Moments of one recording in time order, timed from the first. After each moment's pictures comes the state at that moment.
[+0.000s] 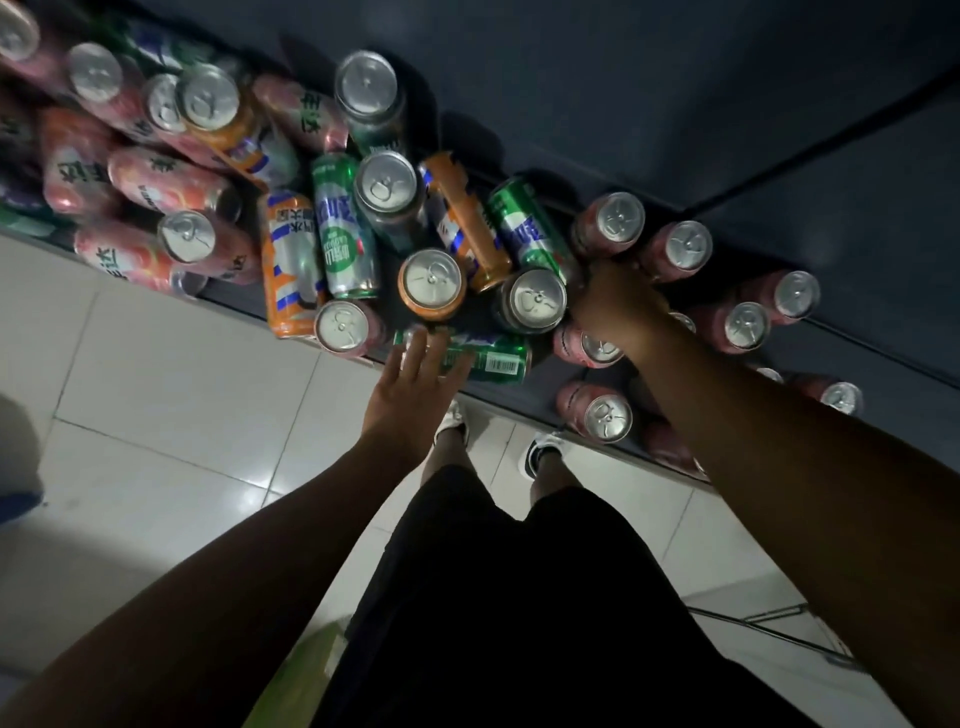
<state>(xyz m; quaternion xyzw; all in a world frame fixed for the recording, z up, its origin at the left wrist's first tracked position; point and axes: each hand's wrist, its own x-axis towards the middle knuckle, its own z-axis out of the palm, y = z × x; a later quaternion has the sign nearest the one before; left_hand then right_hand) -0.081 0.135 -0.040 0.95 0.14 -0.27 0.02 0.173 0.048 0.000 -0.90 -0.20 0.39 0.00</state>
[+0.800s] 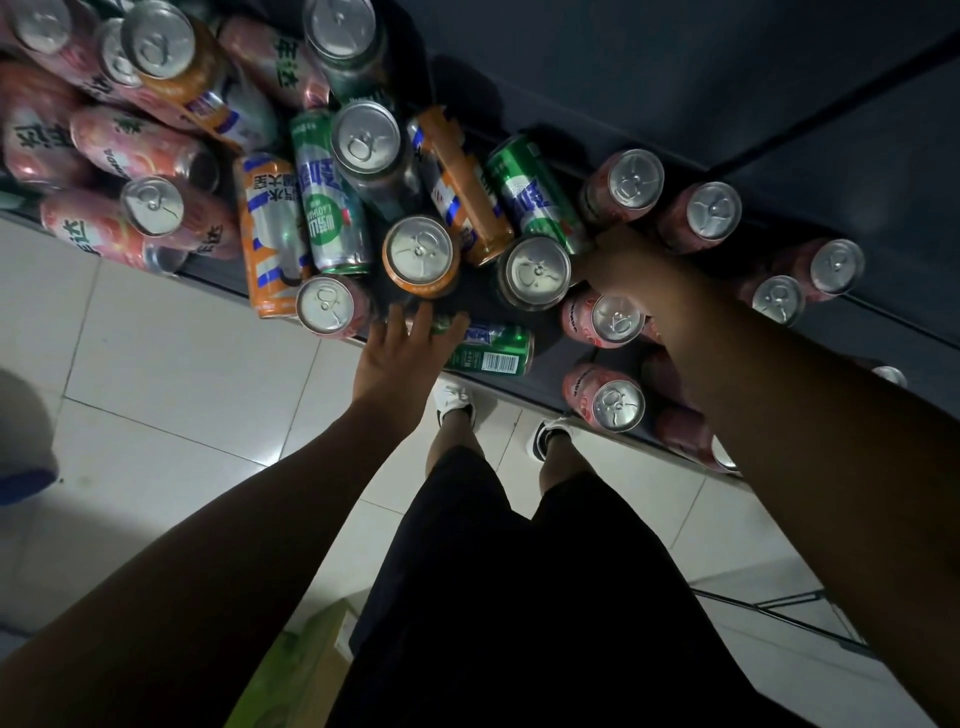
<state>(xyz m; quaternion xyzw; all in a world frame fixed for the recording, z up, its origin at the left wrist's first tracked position) -0.064 0.148 -0.047 0.93 0.18 -0.32 0.01 0.200 0.051 -0.037 -0.85 -0.15 0.49 0.13</state>
